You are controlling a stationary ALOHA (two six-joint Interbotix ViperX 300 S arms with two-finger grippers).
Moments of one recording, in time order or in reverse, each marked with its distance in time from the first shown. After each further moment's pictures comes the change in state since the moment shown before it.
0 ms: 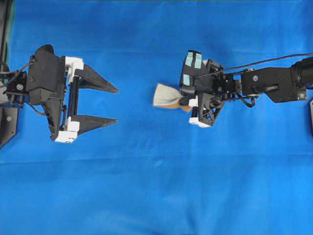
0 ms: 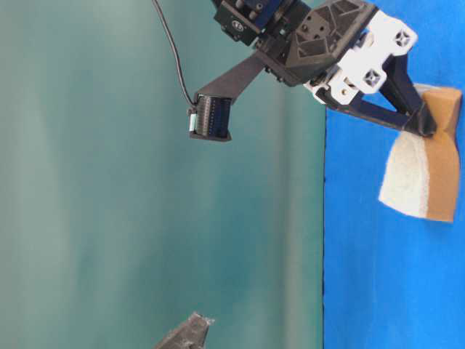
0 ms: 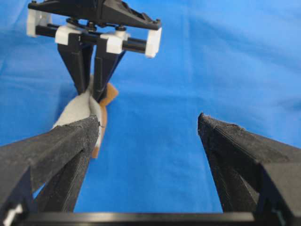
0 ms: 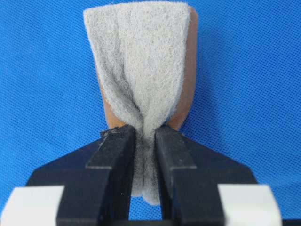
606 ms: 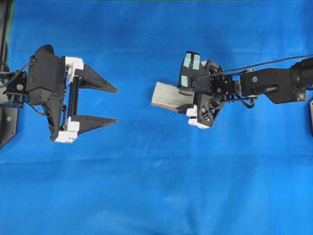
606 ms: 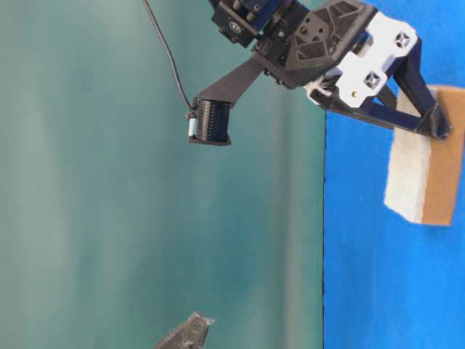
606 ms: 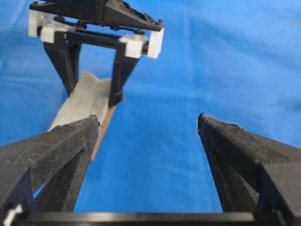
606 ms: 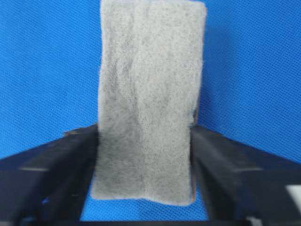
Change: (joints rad) left arm 0.000 -0.002 0.000 0.000 0.000 0.000; right arm 0.009 -0.009 -0.006 0.000 -0.006 0.000
